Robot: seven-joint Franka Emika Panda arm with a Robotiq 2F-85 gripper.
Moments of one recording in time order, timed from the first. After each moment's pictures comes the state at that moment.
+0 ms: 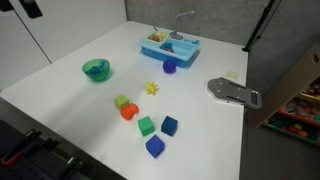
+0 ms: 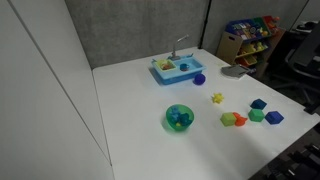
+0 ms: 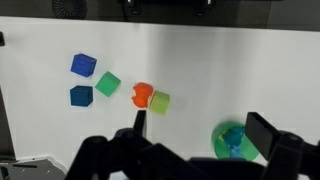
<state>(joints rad) 0.01 -0.60 0.00 -2.52 -0.02 1.87 0.03</state>
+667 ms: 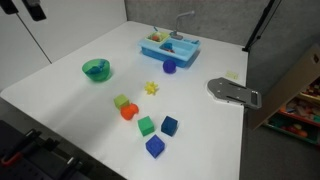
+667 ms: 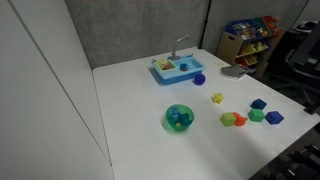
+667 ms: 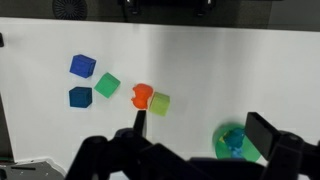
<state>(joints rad) 0.01 -0.57 0.01 -2.51 -0.02 1.88 0.04</state>
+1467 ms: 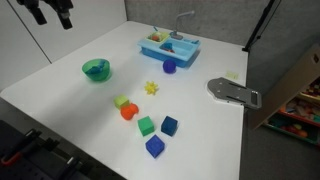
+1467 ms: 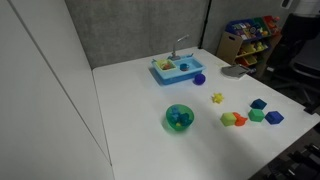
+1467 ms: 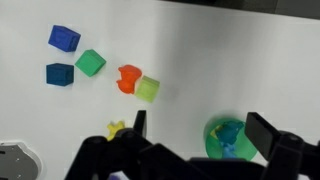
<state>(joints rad) 0.04 -0.30 0.06 -2.40 -0.02 2.03 0.04</state>
